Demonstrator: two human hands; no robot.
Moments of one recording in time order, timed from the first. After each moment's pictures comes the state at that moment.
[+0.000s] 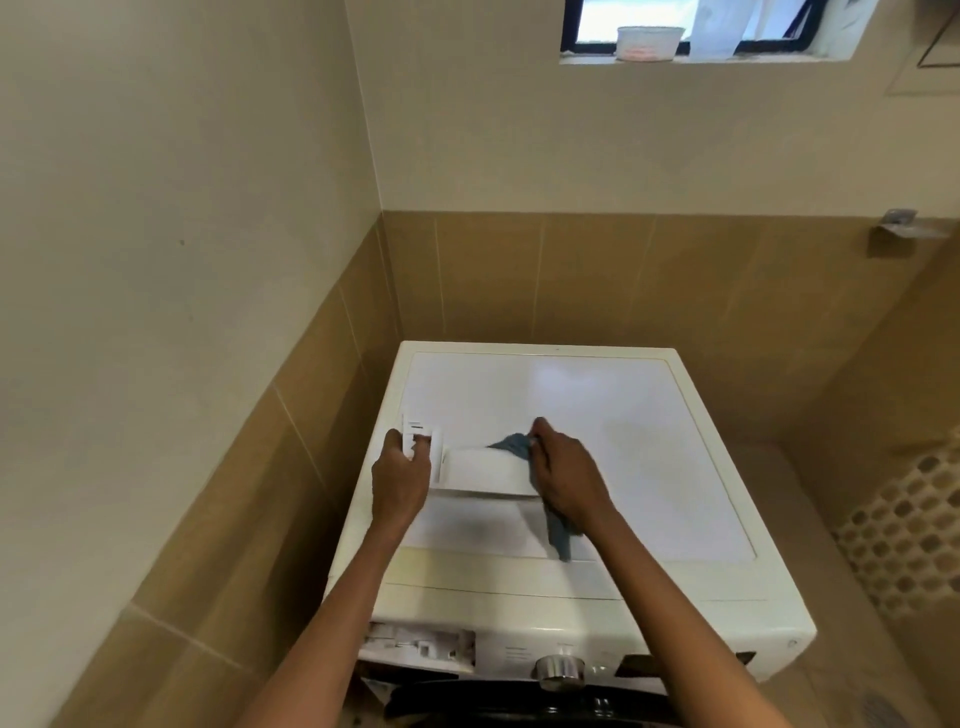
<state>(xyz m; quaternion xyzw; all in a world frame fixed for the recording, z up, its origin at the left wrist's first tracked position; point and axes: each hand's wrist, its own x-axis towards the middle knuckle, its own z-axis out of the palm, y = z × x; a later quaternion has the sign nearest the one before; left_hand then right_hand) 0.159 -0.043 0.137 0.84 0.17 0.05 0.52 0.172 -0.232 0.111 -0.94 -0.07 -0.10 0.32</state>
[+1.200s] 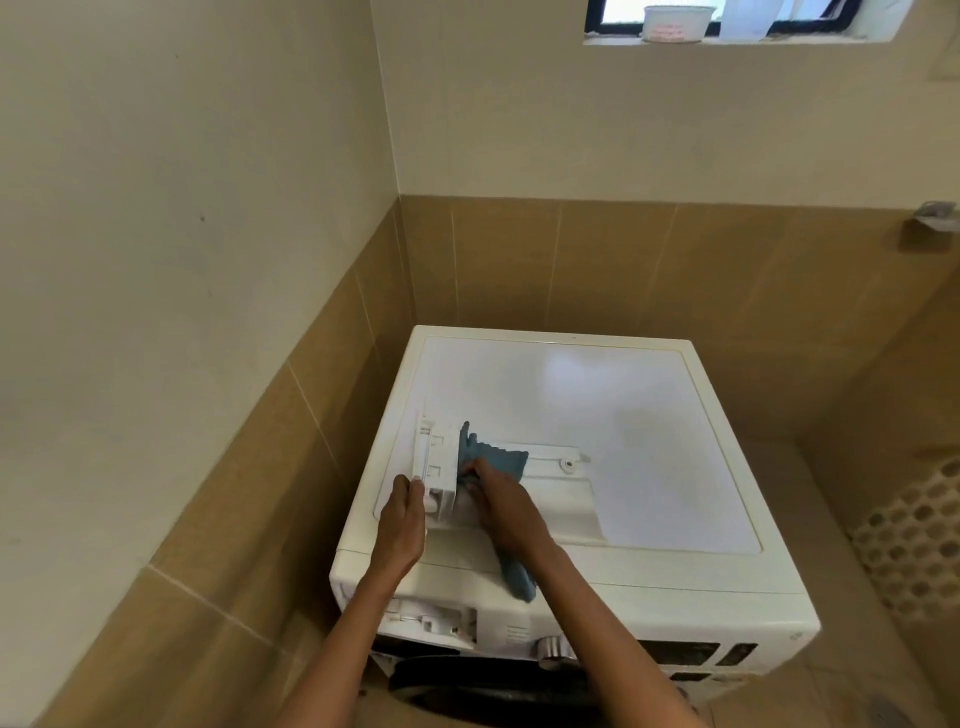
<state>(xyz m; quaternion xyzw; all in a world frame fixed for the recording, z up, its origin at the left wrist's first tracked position) 0.103 -0.041 0.103 0.82 0.17 -0.05 0.54 0.142 -0.166 0.069 -0.93 -0.16 0.04 0.34</state>
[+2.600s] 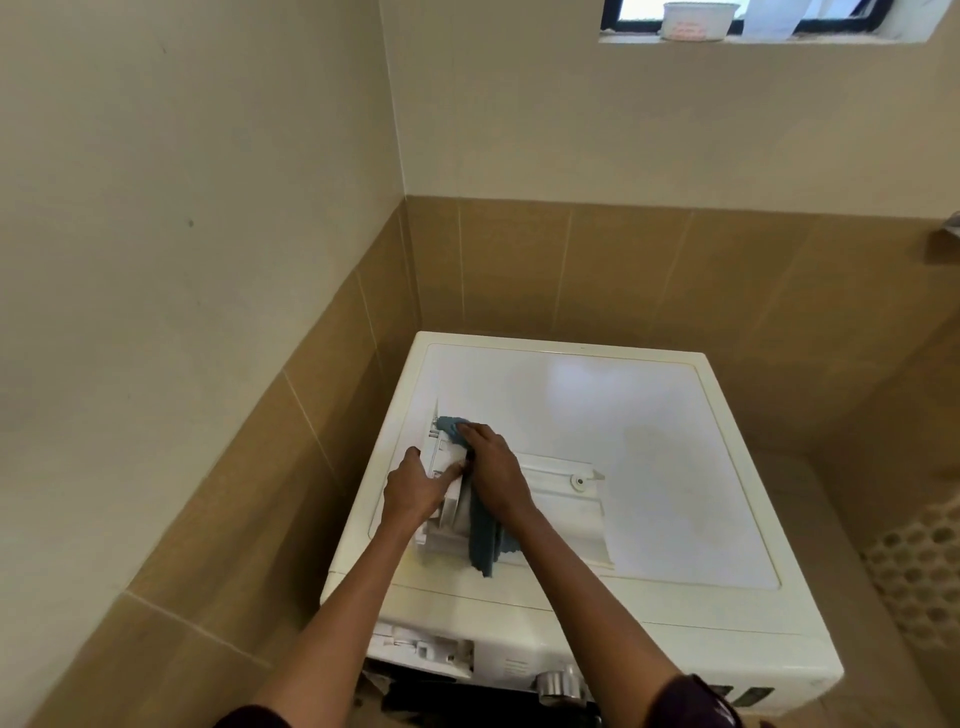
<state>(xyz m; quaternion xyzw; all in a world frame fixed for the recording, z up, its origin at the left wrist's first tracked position) 0.182 -0.041 0.107 0.90 0.18 -0.10 0.38 0.209 -0.150 0.077 -0.92 -0.12 0.00 0.37</state>
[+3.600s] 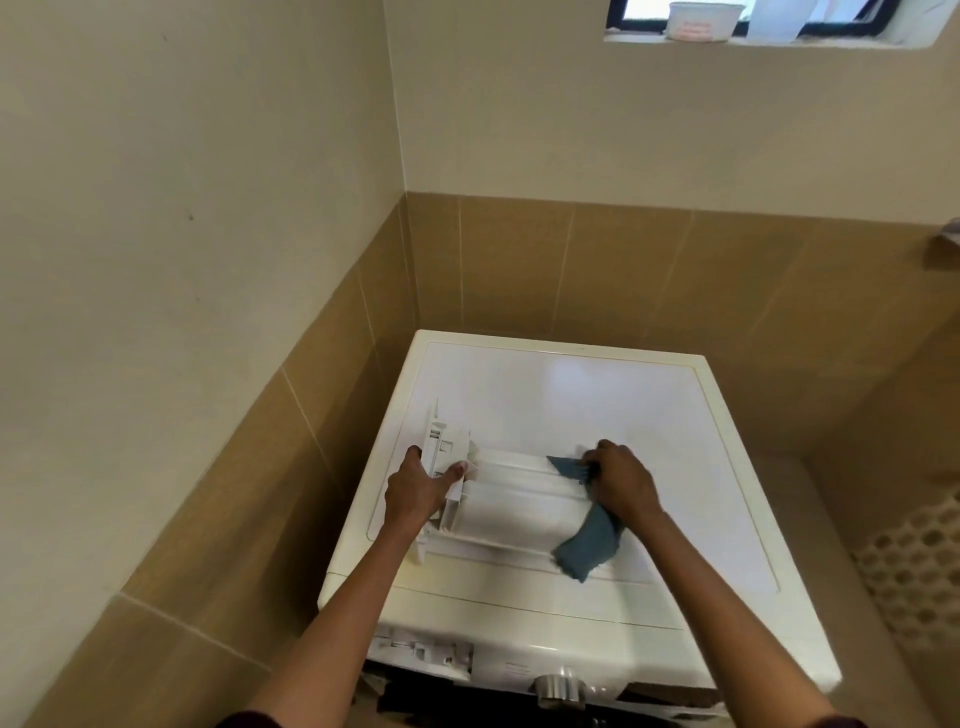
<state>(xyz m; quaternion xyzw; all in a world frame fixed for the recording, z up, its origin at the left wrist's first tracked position) 0.178 -0.041 0.111 0.88 0.18 -0.08 0.44 0.219 -0.289 0.069 -0.99 0.00 0.06 0.15</state>
